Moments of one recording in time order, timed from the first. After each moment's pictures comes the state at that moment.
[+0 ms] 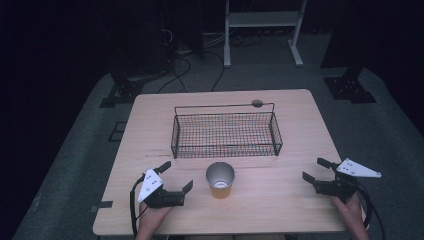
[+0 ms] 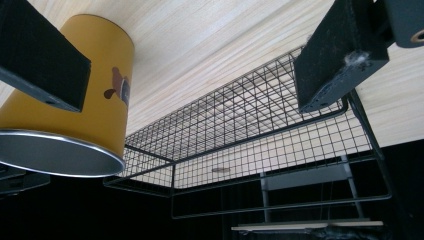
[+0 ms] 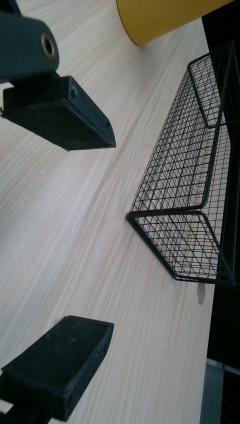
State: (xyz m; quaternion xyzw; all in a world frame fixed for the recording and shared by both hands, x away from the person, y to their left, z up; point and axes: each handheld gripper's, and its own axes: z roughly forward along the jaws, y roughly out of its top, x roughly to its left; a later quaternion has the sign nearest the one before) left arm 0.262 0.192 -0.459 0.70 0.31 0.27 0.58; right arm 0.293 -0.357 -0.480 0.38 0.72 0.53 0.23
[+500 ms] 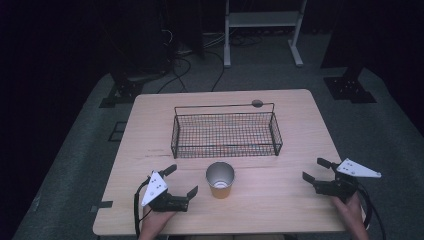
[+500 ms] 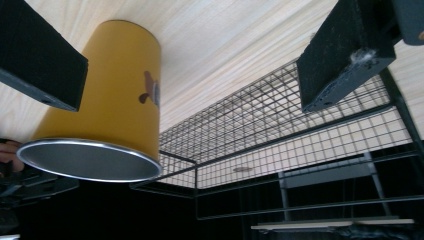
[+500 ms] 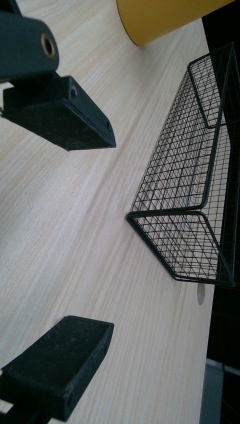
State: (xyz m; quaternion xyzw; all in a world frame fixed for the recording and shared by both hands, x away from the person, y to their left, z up) left arm 0.257 0.181 -0.462 0.71 0.28 0.25 0.59; right arm 0.293 -0.357 -0.480 0.38 0.72 0.53 0.23
